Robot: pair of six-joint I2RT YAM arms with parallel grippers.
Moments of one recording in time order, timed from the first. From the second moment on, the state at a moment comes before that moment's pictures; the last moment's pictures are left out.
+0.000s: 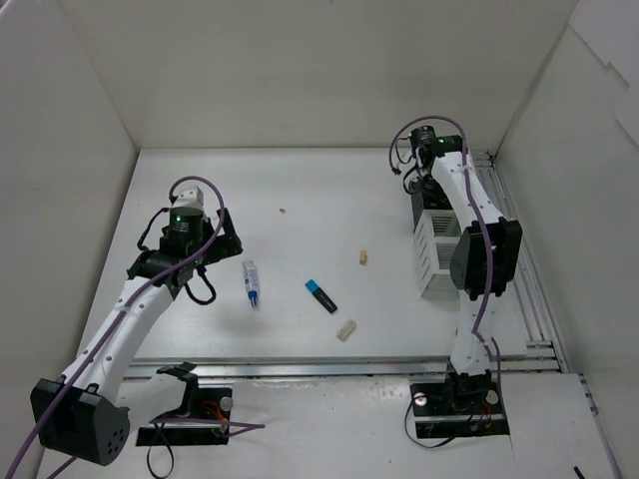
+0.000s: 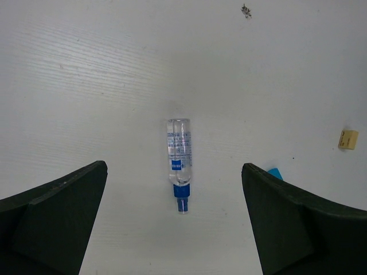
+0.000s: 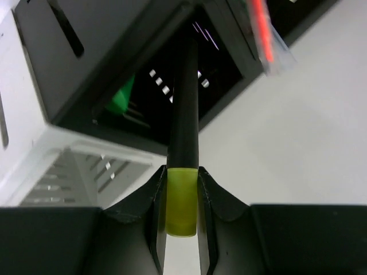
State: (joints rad) left arm -0.26 1.07 0.95 -0.55 -0.13 -0.48; right arm 0.15 2.08 2.00 -1.16 0.45 -0.81
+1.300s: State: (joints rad) left arm -0.24 0.82 0.74 -0.63 -0.06 -0.59; right arm 0.88 1.90 1.34 -0.58 0.06 -0.04
